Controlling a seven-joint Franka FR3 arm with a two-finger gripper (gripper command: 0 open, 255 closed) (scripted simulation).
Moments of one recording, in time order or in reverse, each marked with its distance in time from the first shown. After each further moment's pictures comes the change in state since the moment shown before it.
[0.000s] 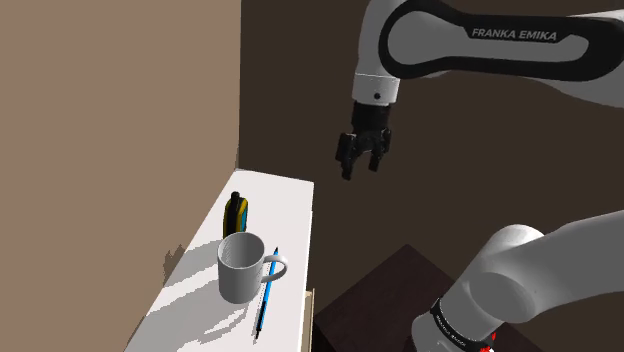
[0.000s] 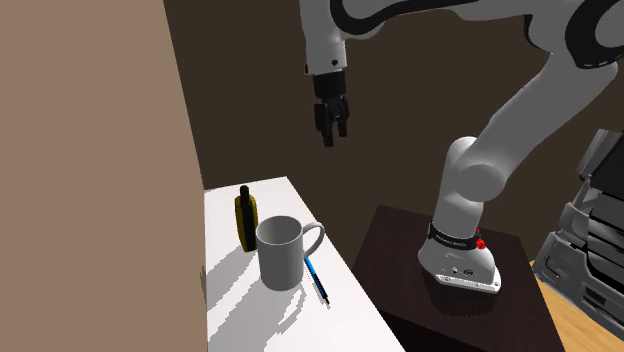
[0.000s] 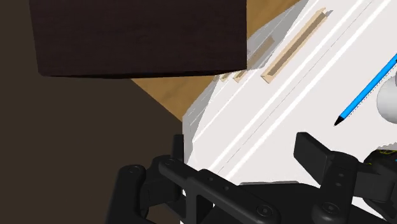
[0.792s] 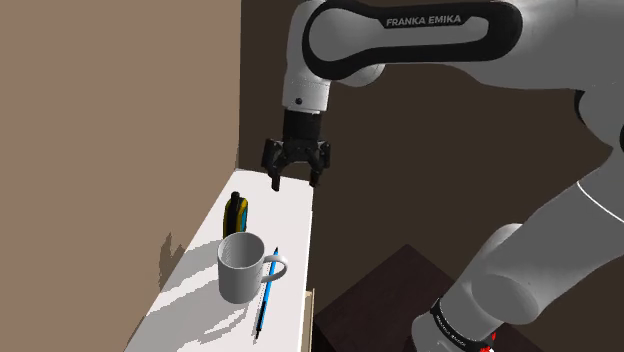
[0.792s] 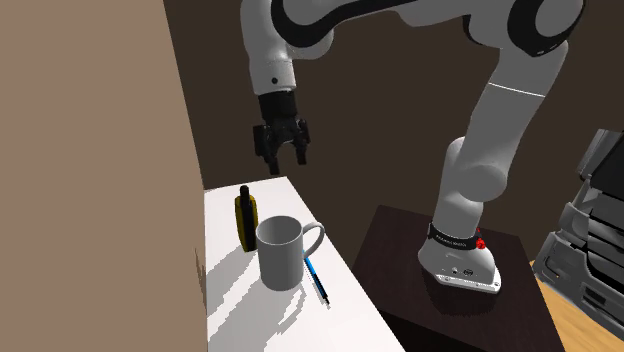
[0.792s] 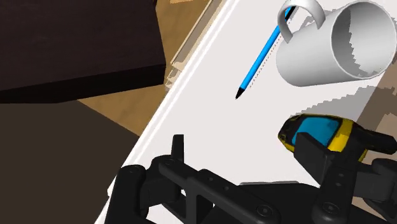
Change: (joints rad) arm 0.040 0.346 0.151 0.224 0.150 0.125 0.303
